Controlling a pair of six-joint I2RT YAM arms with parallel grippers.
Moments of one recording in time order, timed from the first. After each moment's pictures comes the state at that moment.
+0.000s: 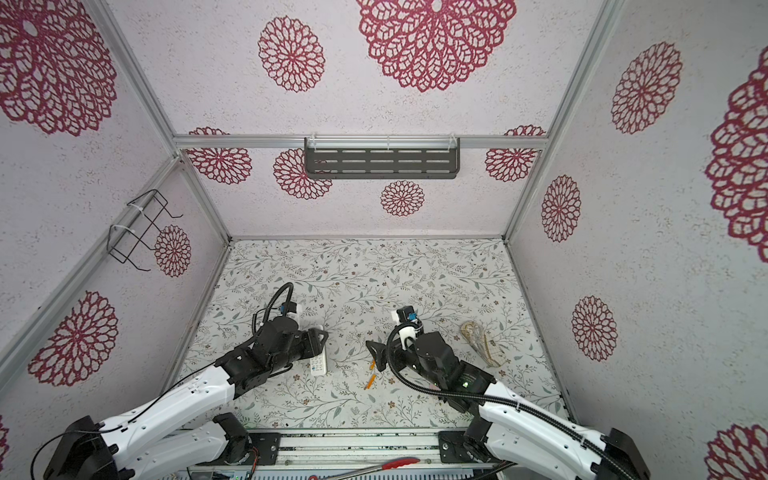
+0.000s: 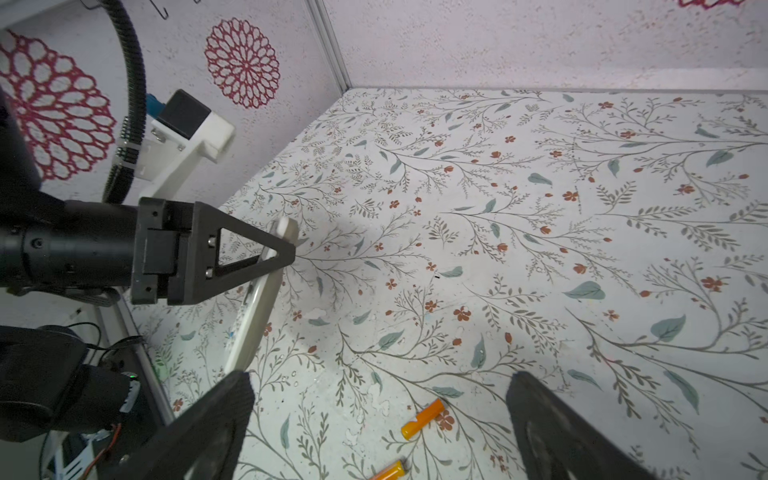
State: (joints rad) left arm -0.69 1.02 0.57 -0.22 -0.10 -0.77; right arm 0.93 0.82 0.51 -0.02 0.08 0.41
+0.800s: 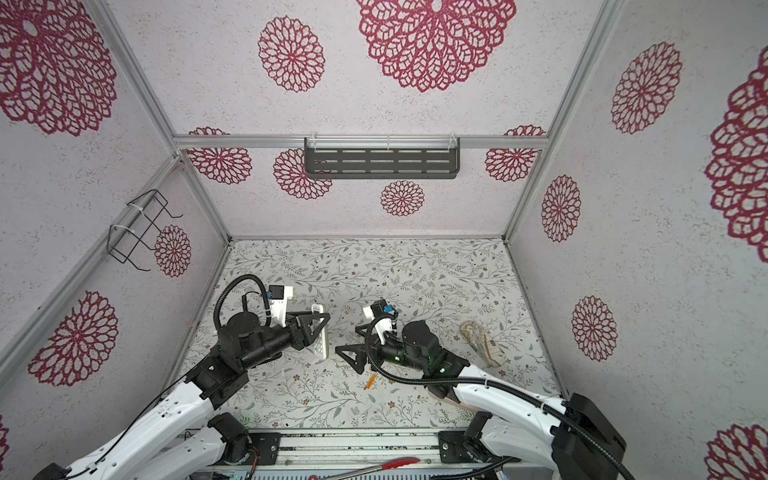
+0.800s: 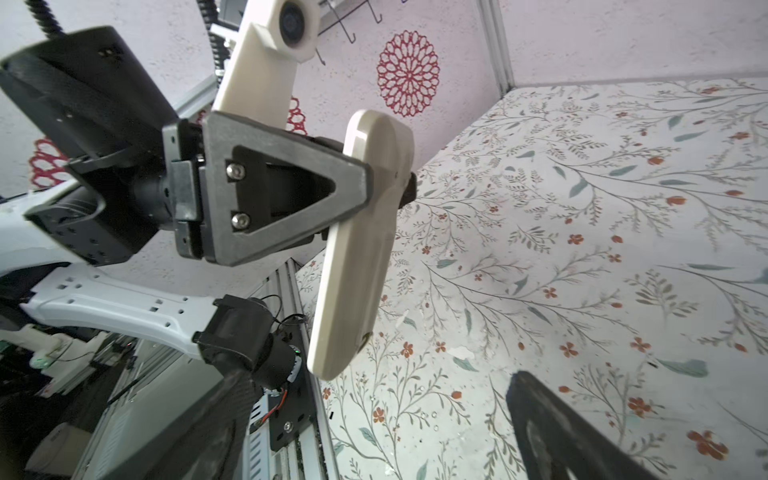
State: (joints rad) left arm -0.58 0.81 0.57 0.04 0.27 -0.63; right arm 0.92 1.07 0.55 0.39 -0.36 0.50
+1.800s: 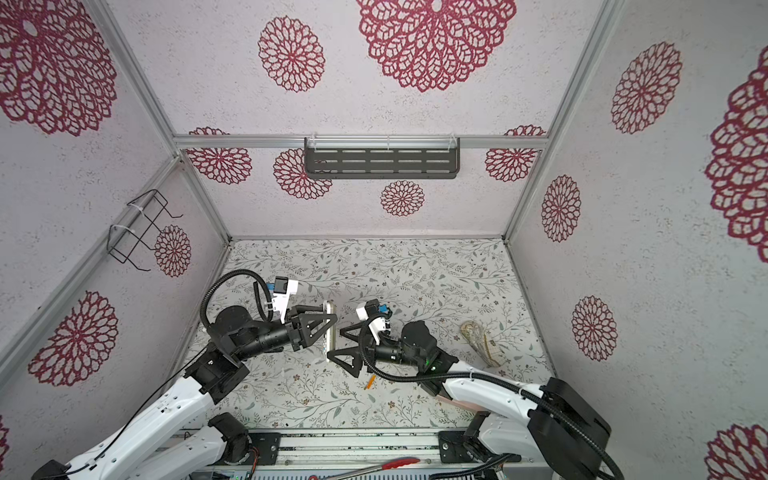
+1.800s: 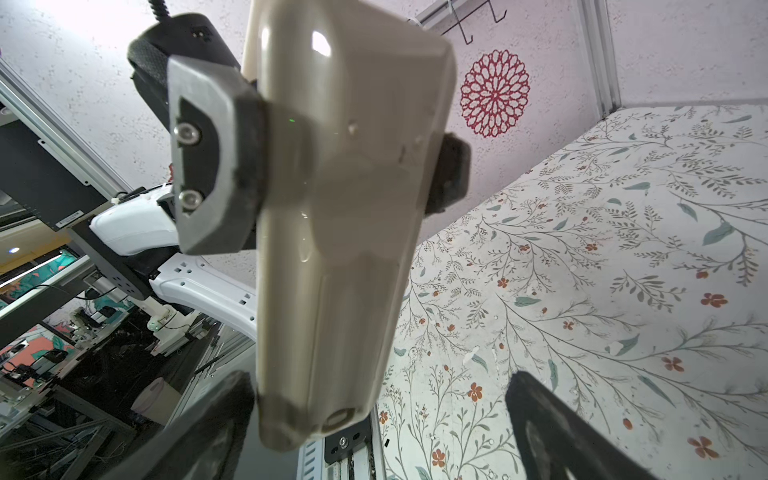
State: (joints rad) left arm -0.58 0.86 0.63 0.21 0.57 -0.68; right arm 0.92 1.19 0.53 0.69 -0.53 0.57
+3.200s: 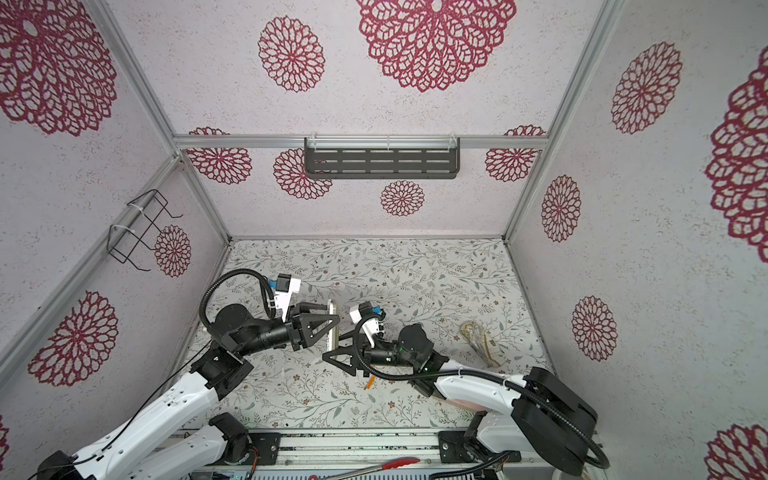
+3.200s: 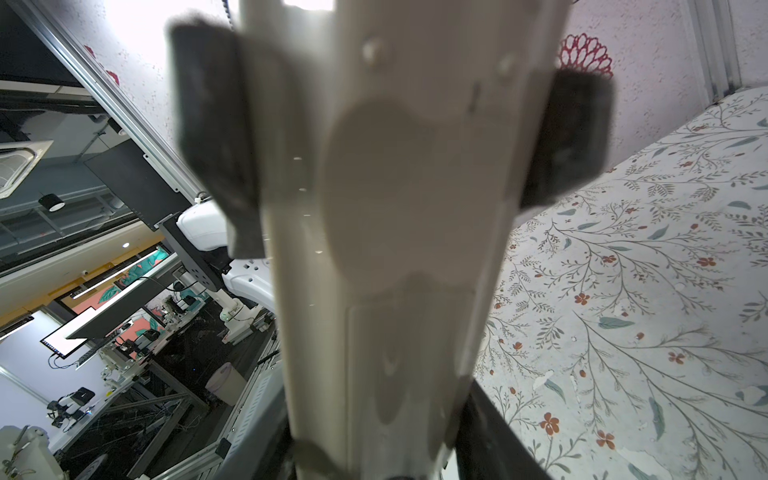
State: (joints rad) left arm -0.58 0.90 0.63 0.34 0.67 -0.70; right arm 0.96 1.27 0.53 0.90 -0.61 0.70
